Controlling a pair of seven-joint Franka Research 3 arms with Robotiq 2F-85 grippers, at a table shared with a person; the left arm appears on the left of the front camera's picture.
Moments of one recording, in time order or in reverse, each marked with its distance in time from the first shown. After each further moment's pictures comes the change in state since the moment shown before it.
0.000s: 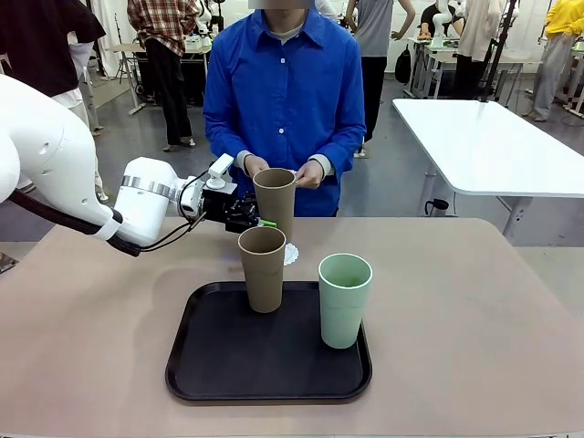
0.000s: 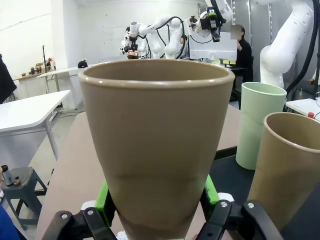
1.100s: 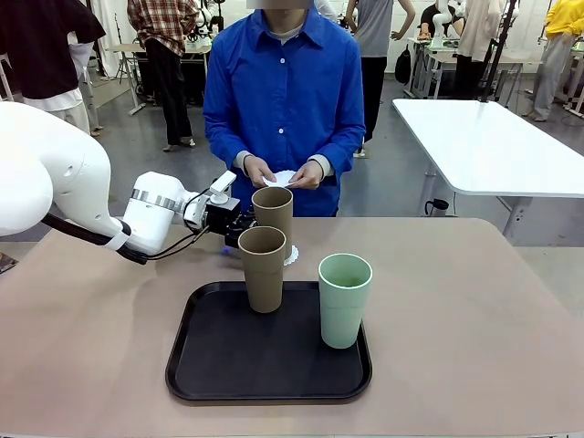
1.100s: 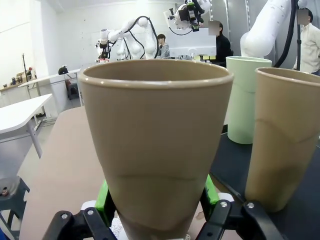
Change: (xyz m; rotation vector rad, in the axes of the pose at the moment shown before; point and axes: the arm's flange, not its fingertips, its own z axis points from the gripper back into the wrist) left arm -0.047 0.018 -0.004 -0.111 -0.016 -0.049; right arm 0.000 0.000 0.000 0.000 0.000 0.000
